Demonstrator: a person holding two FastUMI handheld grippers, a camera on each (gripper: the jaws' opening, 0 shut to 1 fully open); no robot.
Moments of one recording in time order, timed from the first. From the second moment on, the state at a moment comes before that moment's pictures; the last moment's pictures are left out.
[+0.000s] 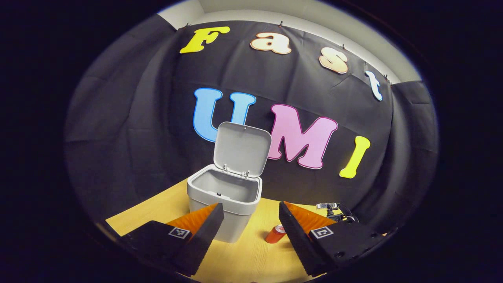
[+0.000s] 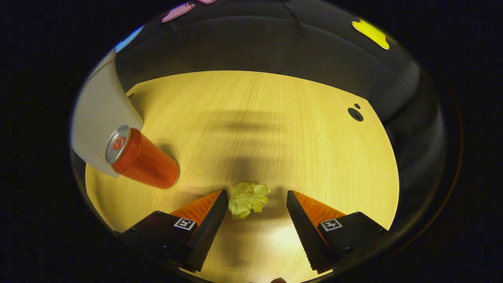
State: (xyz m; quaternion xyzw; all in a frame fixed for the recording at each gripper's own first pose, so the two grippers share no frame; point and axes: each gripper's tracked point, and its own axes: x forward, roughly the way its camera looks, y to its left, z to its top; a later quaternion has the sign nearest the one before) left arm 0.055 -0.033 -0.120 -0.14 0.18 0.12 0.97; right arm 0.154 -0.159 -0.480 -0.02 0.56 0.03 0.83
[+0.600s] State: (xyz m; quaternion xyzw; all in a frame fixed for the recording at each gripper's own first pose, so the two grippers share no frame) left arm 0.050 -0.031 -0.131 -0.13 0.19 0.12 0.97; right arm 0.150 -0.155 -0.491 -0.01 0.57 0.03 0.82
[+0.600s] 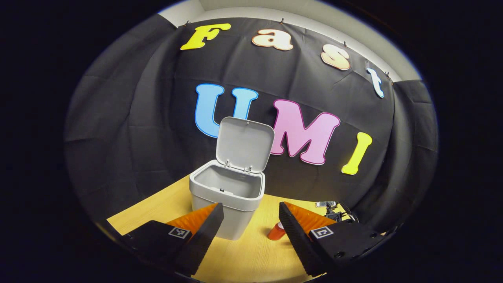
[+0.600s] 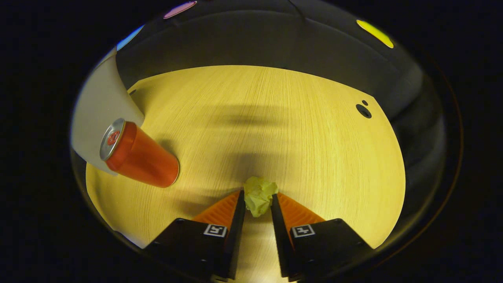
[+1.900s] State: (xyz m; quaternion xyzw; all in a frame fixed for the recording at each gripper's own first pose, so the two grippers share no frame) left arm 0.016 -0.011 -0.171 -0.07 0.21 0.00 0.97; right arm 0.234 0.028 -0.136 -0.09 0.27 0.19 0.94
